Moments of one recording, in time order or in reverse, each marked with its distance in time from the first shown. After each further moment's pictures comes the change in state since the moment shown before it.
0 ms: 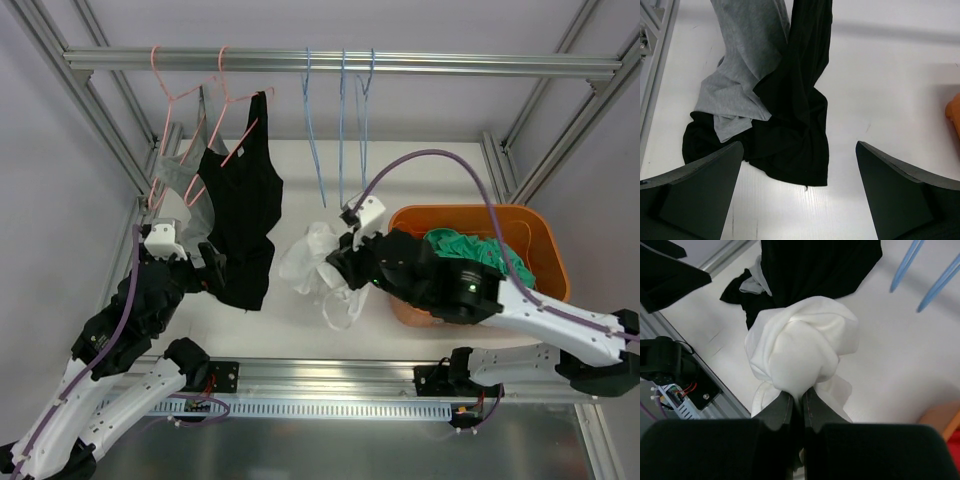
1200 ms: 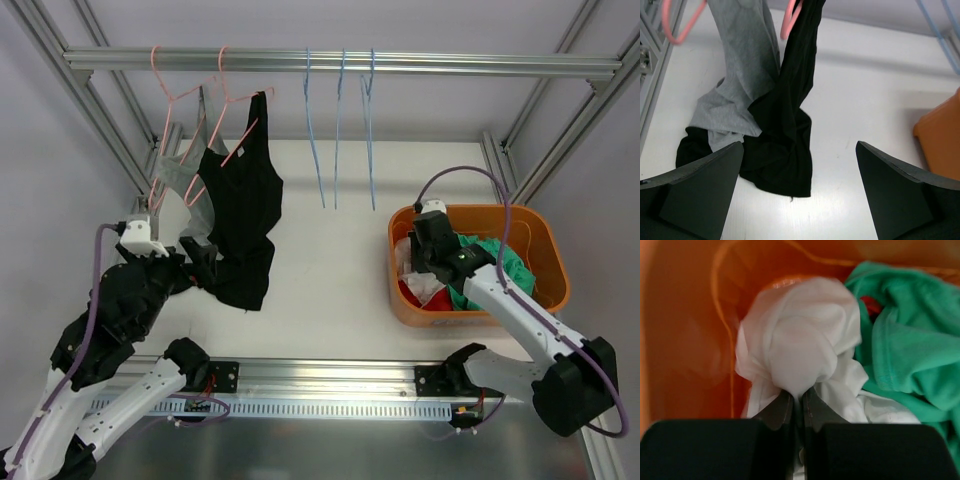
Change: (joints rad) left arm 0.000 -0.013 0.087 -0.004 0.001 -0.021; right arm -0.783 -0.071 -0.414 -0.089 -0.121 -0.051
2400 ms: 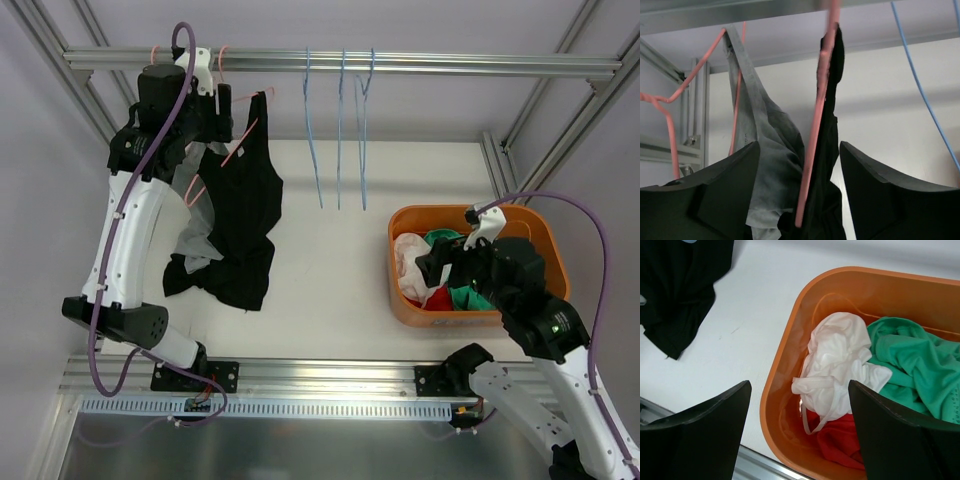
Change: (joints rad) left arm 0.389 1.115 1.059 -0.035 0.373 0.357; right arm -0.021 -0.480 0.154 -0.209 -0.262 -0.059
